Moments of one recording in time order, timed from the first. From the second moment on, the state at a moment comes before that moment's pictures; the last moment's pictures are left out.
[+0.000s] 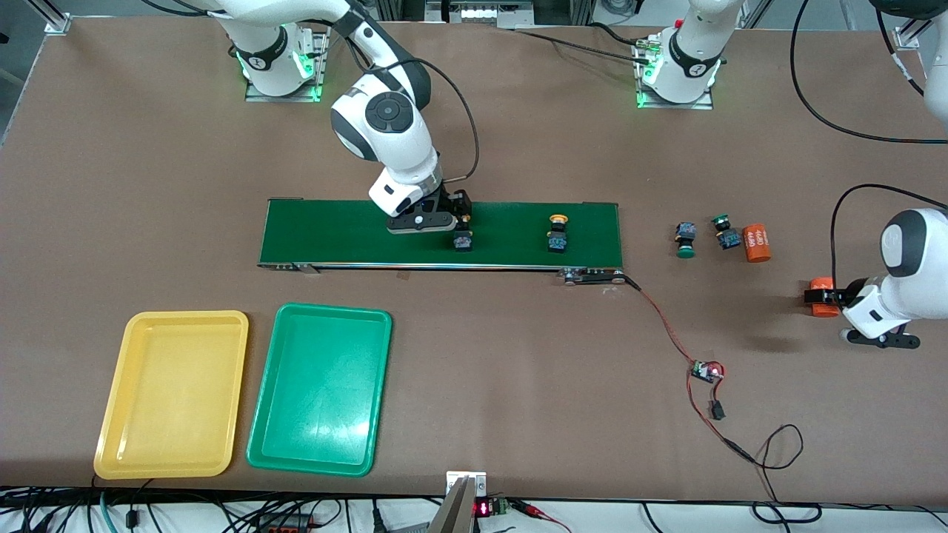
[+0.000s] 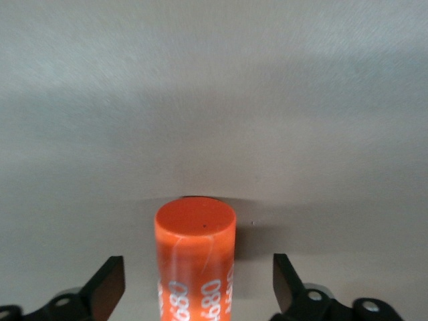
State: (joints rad) left arm 0.78 0.80 -0.51 -1.61 0.59 2.11 0.09; right arm 0.40 0.45 0.37 -1.93 -0.23 2.50 0.86
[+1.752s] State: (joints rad) left arm 0.54 0.74 -1.06 -1.65 0.57 1.70 0.57; right arm 0.42 0.54 0.23 -1.61 -0.24 2.14 0.77
